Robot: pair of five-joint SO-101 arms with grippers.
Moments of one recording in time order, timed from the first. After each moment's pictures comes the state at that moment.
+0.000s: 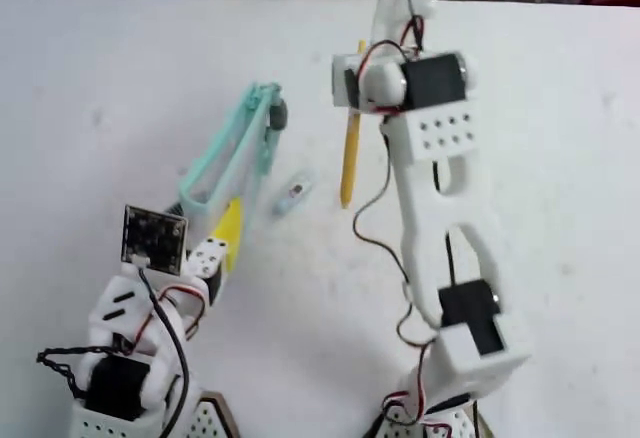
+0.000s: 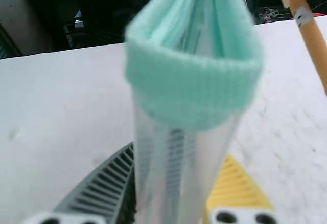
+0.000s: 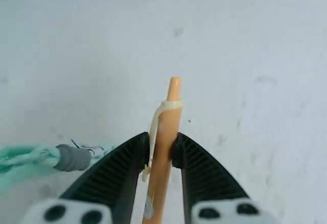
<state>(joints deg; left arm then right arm) 7.4 -104.0 81.4 51.7 0.9 -18.3 5.4 -35.9 87.4 -8.8</state>
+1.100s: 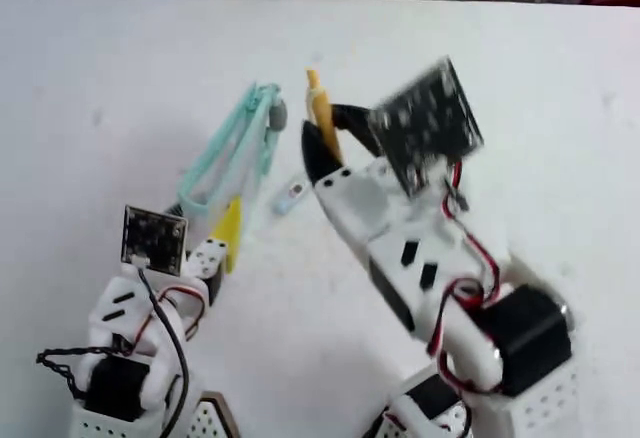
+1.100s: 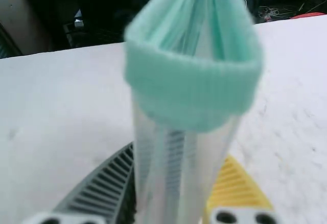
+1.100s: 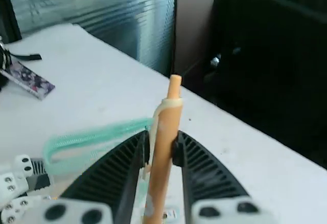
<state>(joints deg) 7.4 -104.3 81.4 52.3 0.9 -36.3 -49.9 5.0 65.7 10.0</state>
